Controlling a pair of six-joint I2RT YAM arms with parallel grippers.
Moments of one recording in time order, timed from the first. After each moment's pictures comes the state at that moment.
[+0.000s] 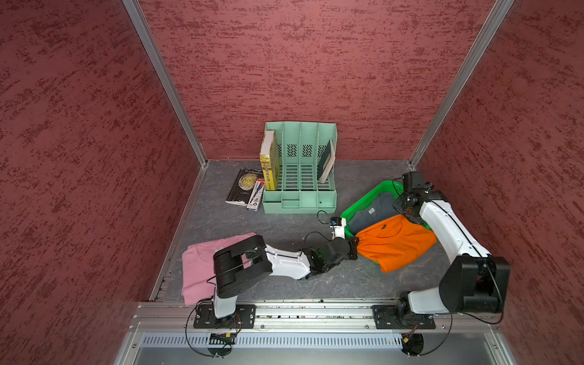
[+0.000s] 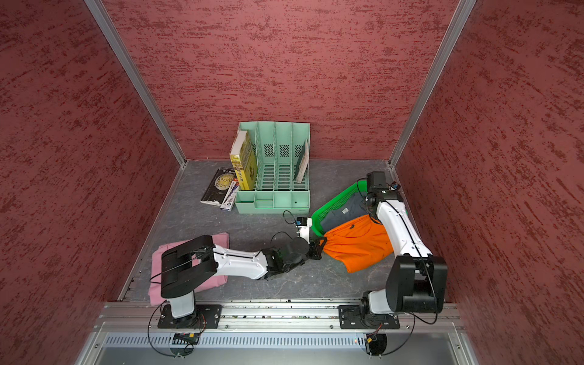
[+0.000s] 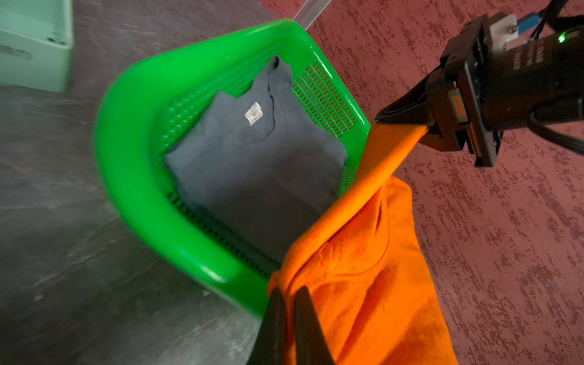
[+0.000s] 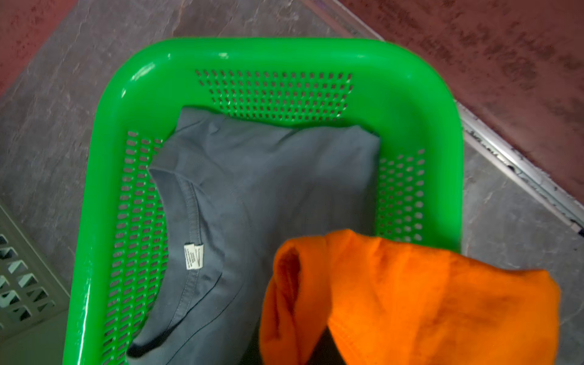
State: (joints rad) left arm -1.21 1.83 0.90 0.56 -0.32 -0.98; right arm -0.02 1.43 1.16 -0.83 0.27 0.74
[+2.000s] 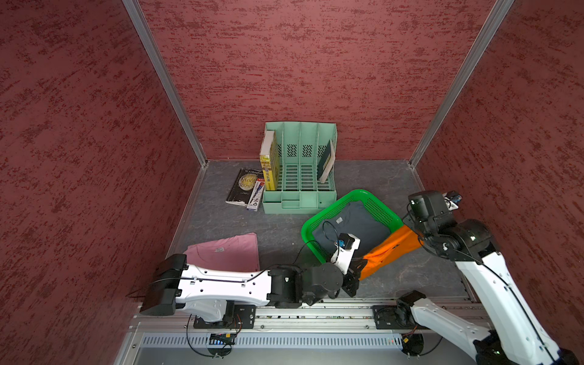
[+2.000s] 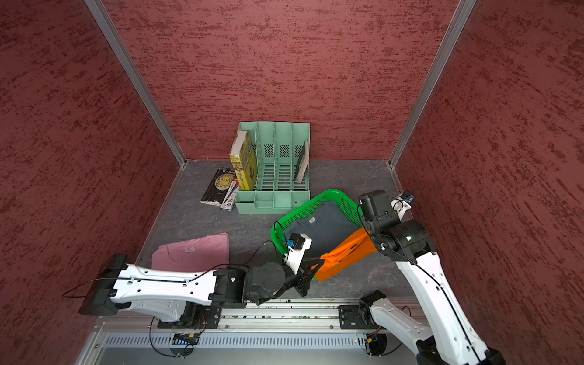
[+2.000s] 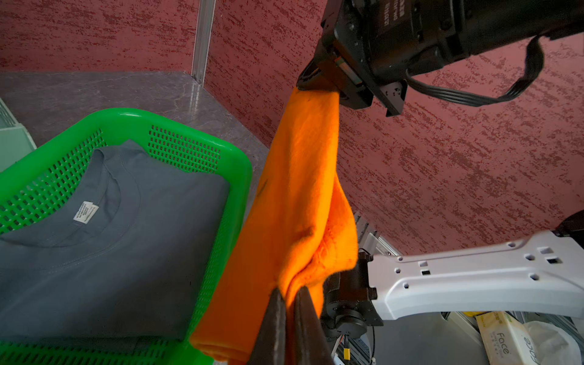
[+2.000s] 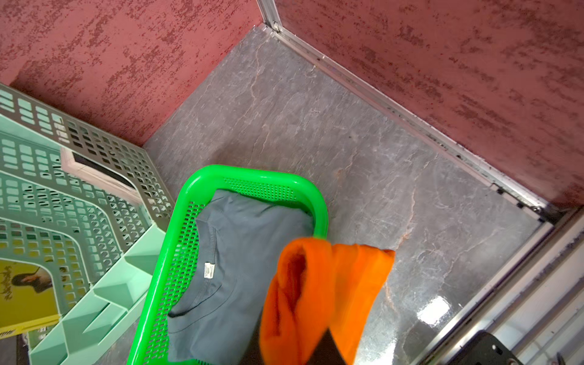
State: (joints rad) left arm -1.51 1.35 1.00 0.09 -0.45 -0.60; right arm 0.36 0.98 1.35 -1.33 0.53 1.02
